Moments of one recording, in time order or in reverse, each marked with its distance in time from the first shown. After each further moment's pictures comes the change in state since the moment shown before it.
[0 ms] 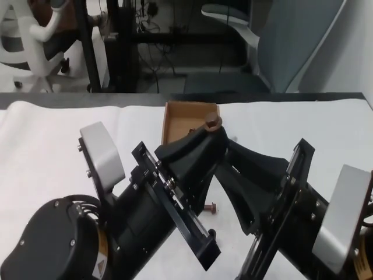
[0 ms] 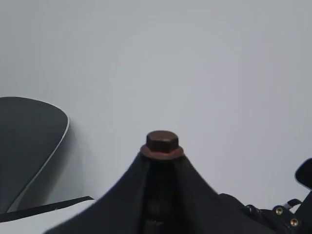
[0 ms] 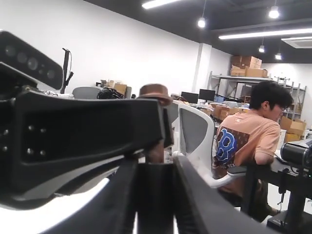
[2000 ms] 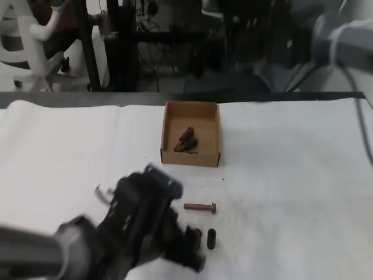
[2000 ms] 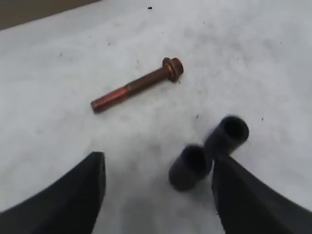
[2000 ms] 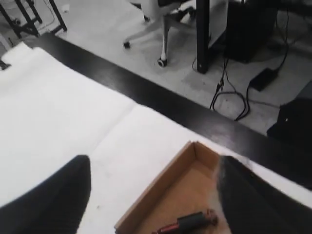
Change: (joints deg) left arm 12.0 19.6 -14.4 56.0 0.7 11.1; right arm -24.4 35.9 -71.3 81.2 -11.7 8.6
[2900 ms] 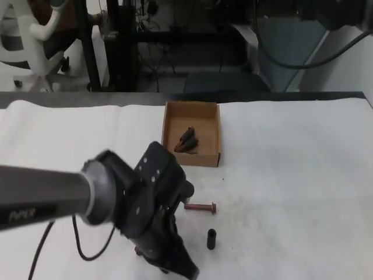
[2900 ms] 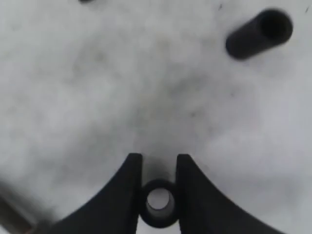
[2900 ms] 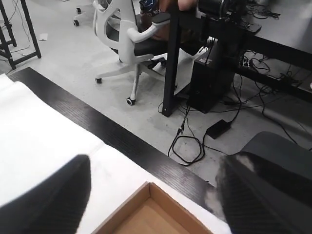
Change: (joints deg) left arm 0.7 1.5 -16.2 45.2 0.3 3.3; right arm -1.9 -8.1 -0.1 0.7 3.4 -7.8
